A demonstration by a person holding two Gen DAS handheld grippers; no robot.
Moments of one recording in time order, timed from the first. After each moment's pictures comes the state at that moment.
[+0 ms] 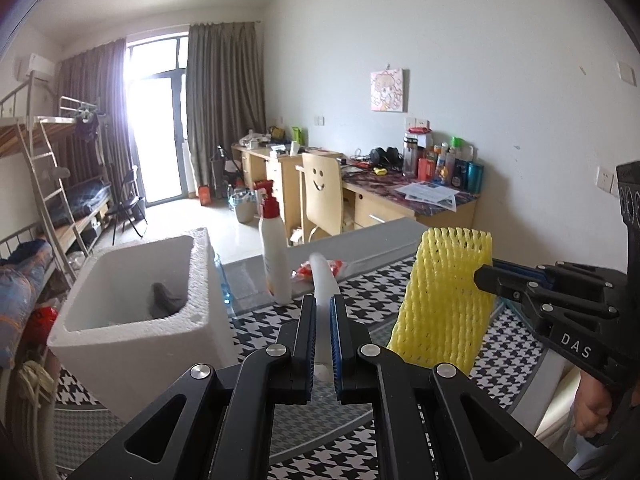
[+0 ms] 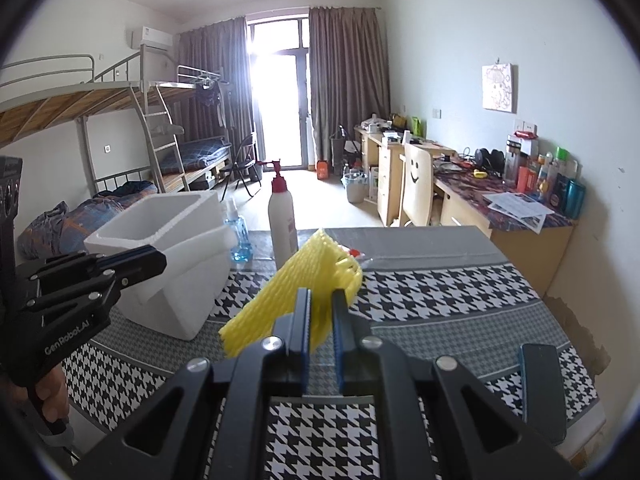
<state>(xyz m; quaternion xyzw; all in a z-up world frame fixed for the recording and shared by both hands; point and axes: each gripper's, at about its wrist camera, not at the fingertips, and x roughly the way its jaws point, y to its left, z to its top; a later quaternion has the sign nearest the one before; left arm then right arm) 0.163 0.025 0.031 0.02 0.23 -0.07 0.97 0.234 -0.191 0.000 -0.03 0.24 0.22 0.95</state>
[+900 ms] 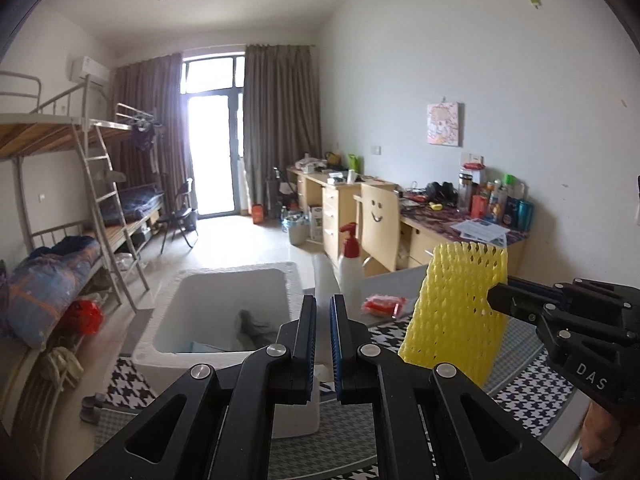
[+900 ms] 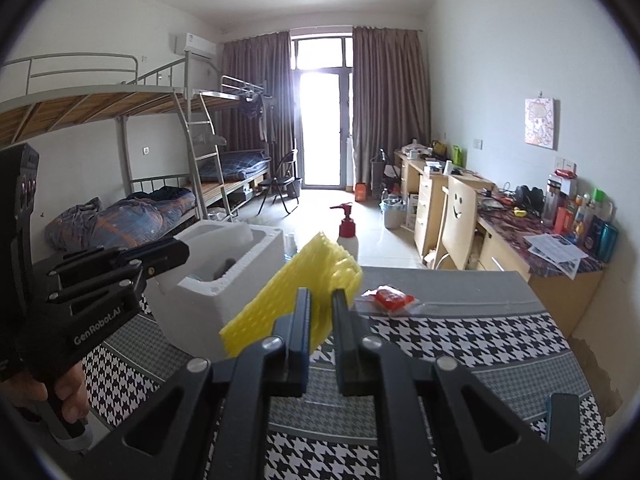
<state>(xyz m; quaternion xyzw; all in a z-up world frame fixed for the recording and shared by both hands) 0.152 0.065 0.061 0.00 0.18 0.03 0.98 0.231 -0.138 0.037 -0.05 0.19 0.29 0.94</state>
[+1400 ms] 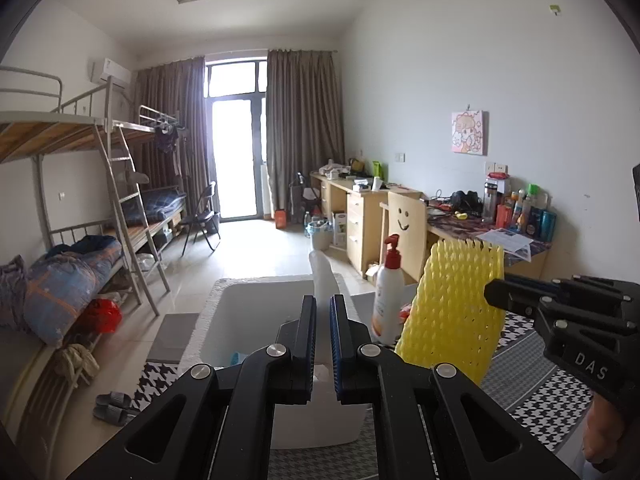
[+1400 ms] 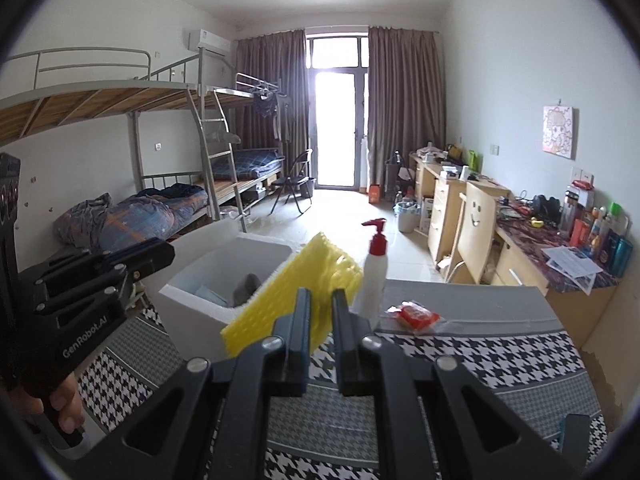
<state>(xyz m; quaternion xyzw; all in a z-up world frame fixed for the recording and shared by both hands) 0.156 0.095 0.064 0.00 0.17 0.07 0.98 0.242 -0.101 0.047 -0.05 0.20 0.32 0.93</state>
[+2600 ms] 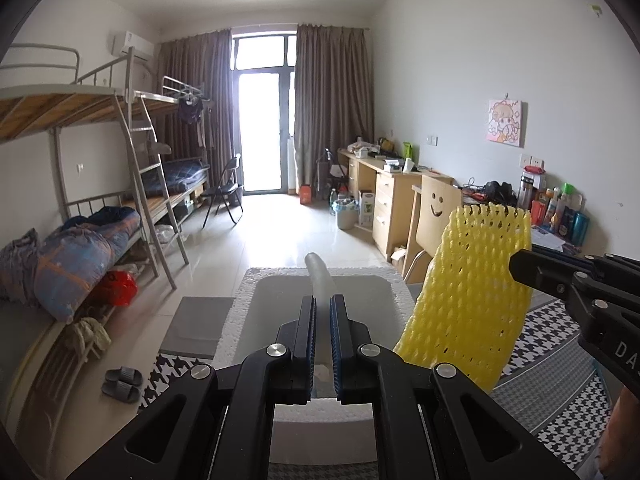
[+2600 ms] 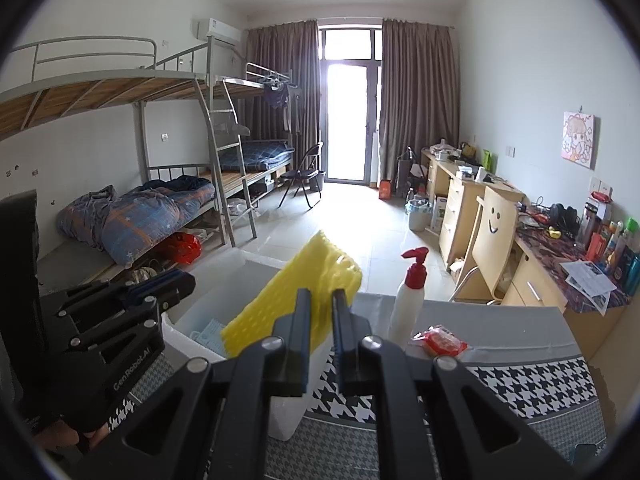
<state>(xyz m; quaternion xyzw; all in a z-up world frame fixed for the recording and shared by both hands) 0.195 0.135 0.054 -0.03 0.21 0.12 0.97 0.270 -0.048 0.063 -0.07 0.21 0.32 0.92</state>
